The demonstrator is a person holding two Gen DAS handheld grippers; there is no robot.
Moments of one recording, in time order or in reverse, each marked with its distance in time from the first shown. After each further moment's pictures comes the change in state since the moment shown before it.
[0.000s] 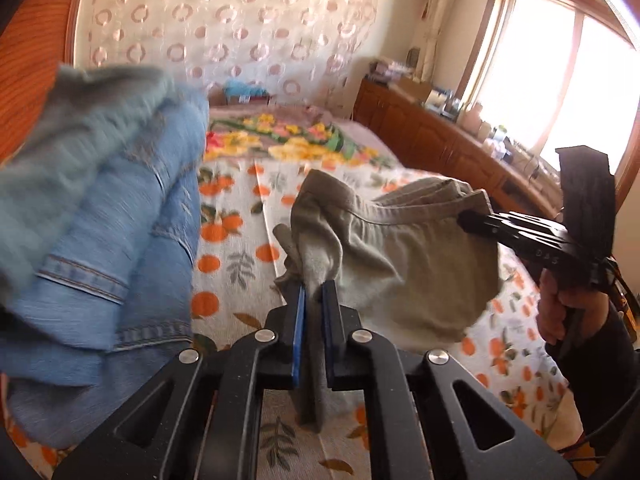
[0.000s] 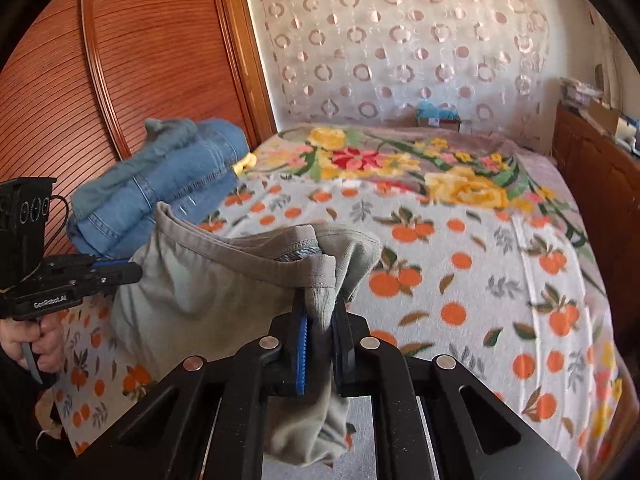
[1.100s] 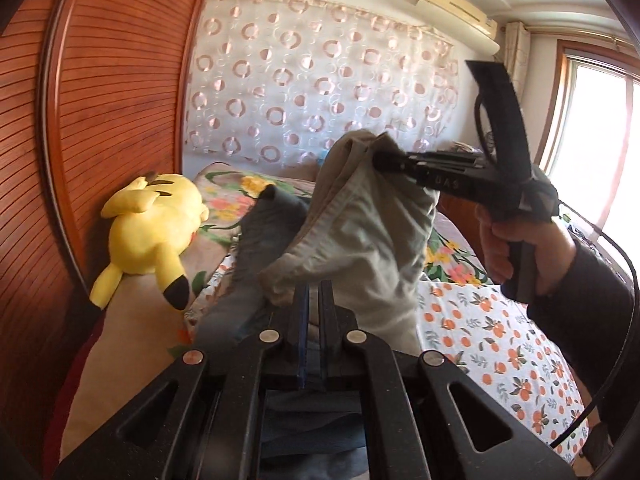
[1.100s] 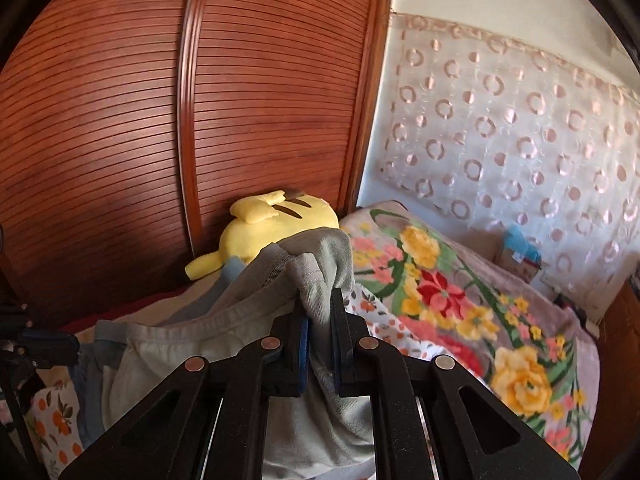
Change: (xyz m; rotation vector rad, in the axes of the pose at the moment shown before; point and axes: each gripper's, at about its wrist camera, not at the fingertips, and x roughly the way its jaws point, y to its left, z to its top) left arm -0.106 0.127 0.044 -0.149 -0.247 0.259; right arm 0.159 0.130 0.224 -0.453 -0.106 0.148
